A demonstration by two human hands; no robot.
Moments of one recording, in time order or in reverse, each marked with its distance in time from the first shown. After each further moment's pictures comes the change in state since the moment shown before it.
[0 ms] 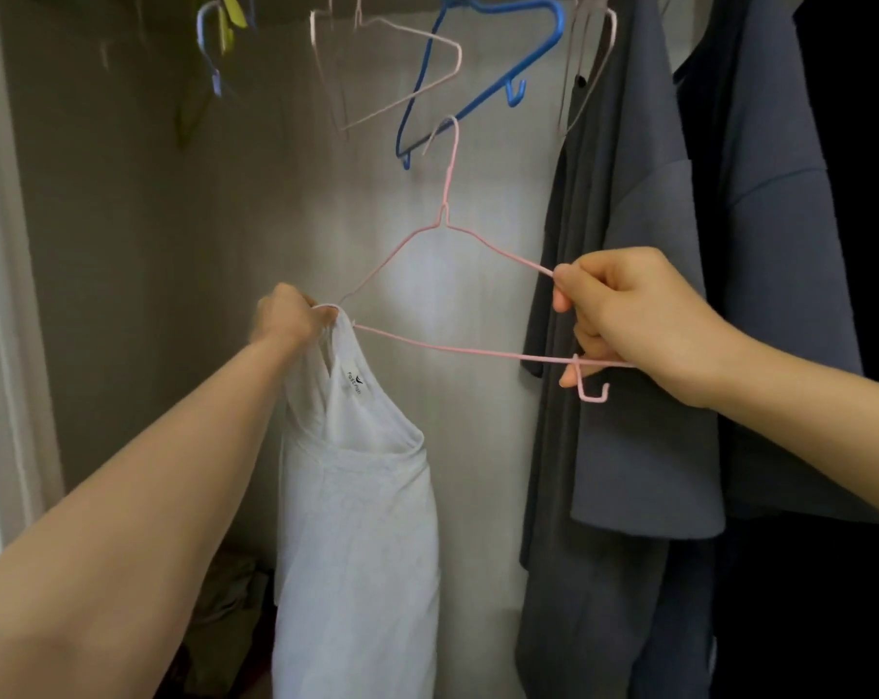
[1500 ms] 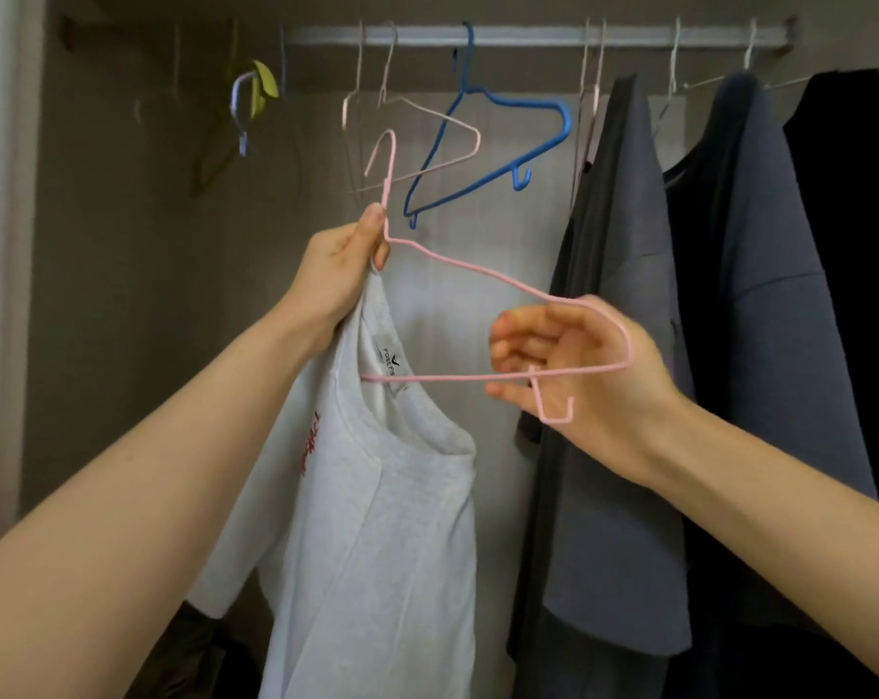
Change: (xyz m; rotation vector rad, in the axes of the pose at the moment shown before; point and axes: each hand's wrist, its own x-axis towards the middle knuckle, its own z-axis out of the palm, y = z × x) left_hand -0.025 0.099 -0.041 -0.725 -0.033 0.536; right_hand 0.024 -0.010 0.023 0.846 -0.324 0.061
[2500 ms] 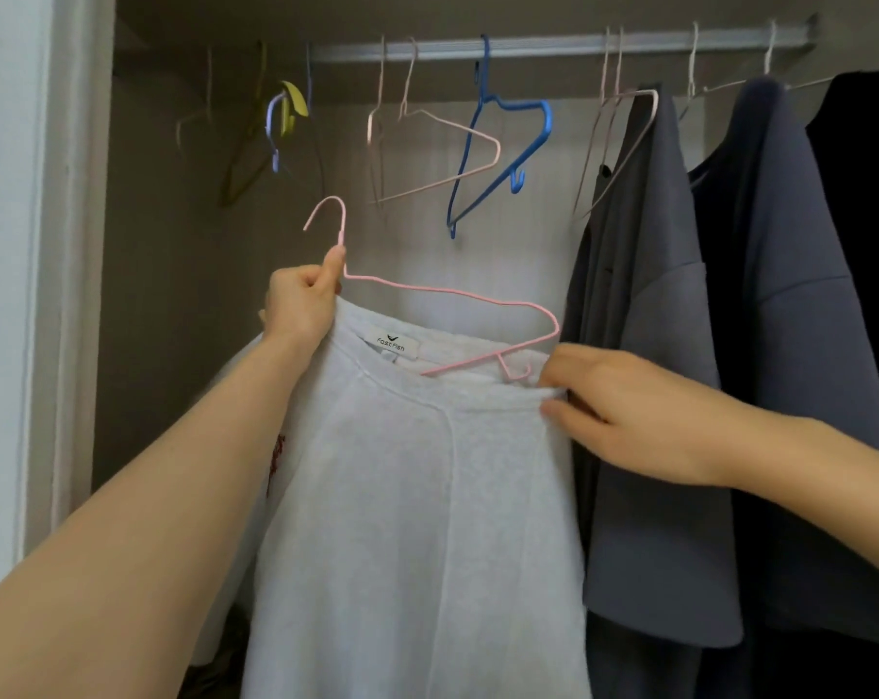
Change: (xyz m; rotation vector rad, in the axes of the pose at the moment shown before) left_hand -0.001 -0.039 -0.041 0.192 0.339 -0.299; right_hand -0.010 -0.009 -0.021 -1.795 -0.207 -0.281
